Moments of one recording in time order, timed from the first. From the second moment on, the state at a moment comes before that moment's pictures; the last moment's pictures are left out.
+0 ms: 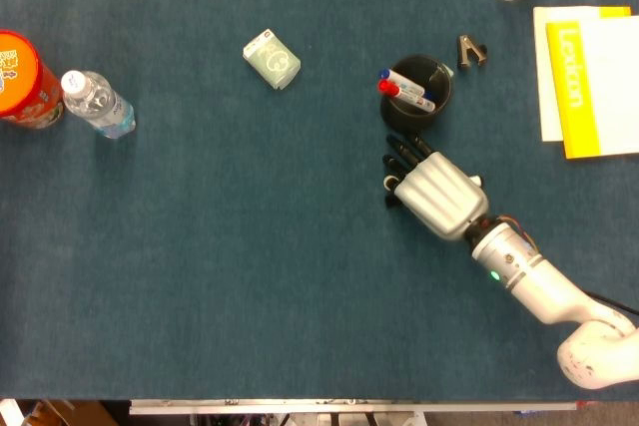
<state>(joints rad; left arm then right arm) 0.06 -1.09 0.01 -1.61 1.49 1.54 -0.06 0.65 -1.76 -0.03 -1.32 -1.41 1.00 -0.68</state>
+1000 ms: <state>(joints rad) 0.05 -1.08 0.01 -1.63 1.50 1.54 -0.04 0.61 -1.56 0.07 -1.69 -1.52 1.17 -0.21</state>
